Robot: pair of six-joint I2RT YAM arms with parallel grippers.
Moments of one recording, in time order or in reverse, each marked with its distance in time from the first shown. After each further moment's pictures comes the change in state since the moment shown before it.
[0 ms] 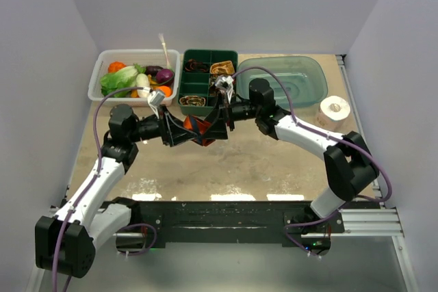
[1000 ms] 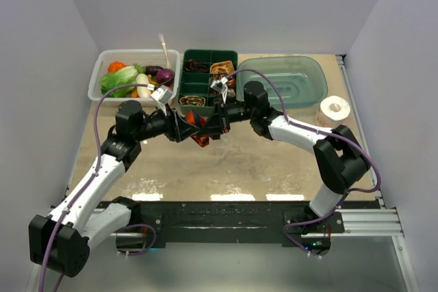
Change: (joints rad) left arm -0.105 0.006 0.098 -0.219 -0.305 0.176; right arm 0.019 0.088 0.000 0.097 -0.024 0.185
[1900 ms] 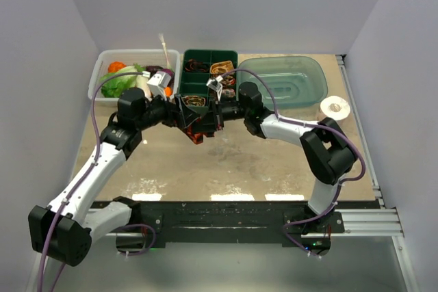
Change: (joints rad) left arm -0.011 0.085 0.157 -0.151 -0.236 -0.014; right arm 0.011 0.122 0.033 0.158 0.030 0.126
